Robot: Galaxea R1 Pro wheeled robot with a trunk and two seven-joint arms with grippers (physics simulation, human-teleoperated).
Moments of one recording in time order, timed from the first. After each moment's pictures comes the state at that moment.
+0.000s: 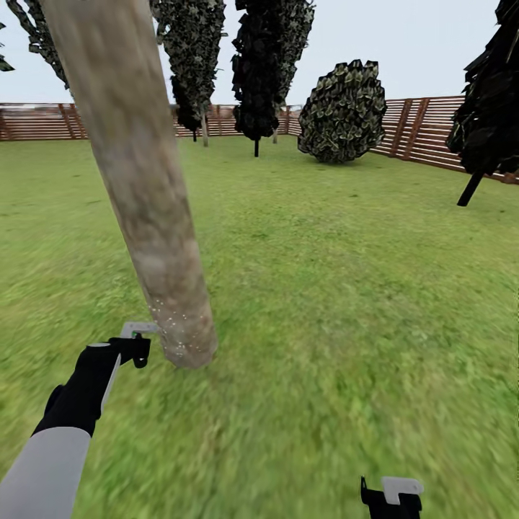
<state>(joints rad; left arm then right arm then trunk) -0.69 0.12 0.21 -1.01 -0.27 0.61 -0.23 -0.42 -0.04 -0.41 -0.06 0.51 -0.58 -0.28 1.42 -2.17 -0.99</state>
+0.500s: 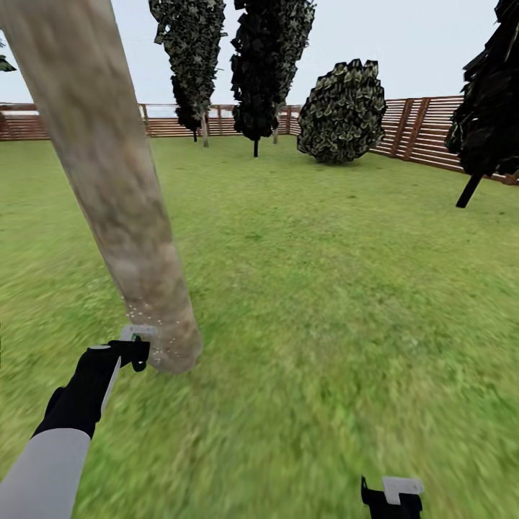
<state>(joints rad) -0.68 0.12 0.21 -0.99 -0.28 0.61 -0.22 -0.42 -0.04 -0.42 -0.06 0.51 -0.58 -0.28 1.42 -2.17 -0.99</state>
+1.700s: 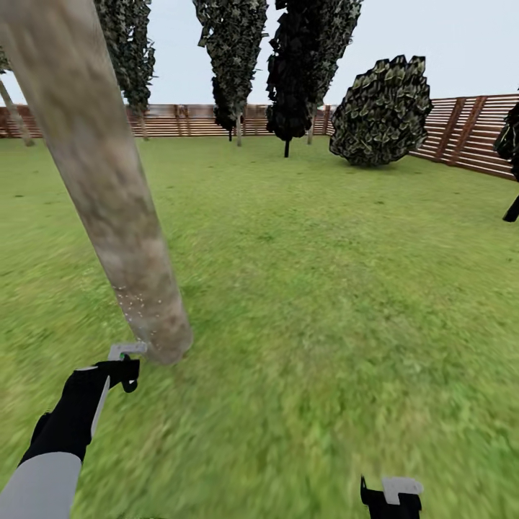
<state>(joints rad) -0.60 0.11 0.32 -1.00 -0.28 0.60 -0.22 -0.42 -0.04 -0.41 -0.06 0.51 -0.58 -0.28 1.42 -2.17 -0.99</state>
